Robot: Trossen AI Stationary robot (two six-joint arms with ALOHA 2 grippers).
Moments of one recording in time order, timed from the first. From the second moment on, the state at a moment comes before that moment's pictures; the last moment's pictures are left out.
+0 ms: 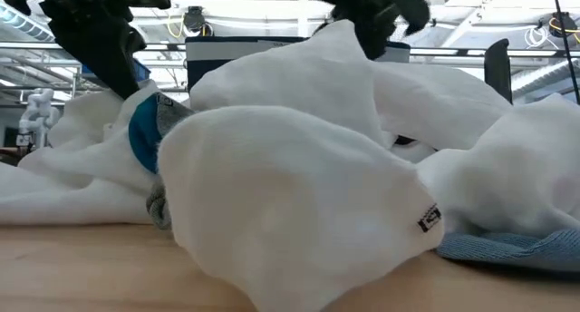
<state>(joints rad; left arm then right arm) -0.48 1.35 0.94 -0.80 -0.39 -0.62 0.16 1.69 1.31 -0.58 0.09 -0.17</state>
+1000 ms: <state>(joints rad) -0.51 1.35 0.94 -0.75 -0.35 -0.51 0.25 1.61 1.28 -0.87 0.16 -0.44</state>
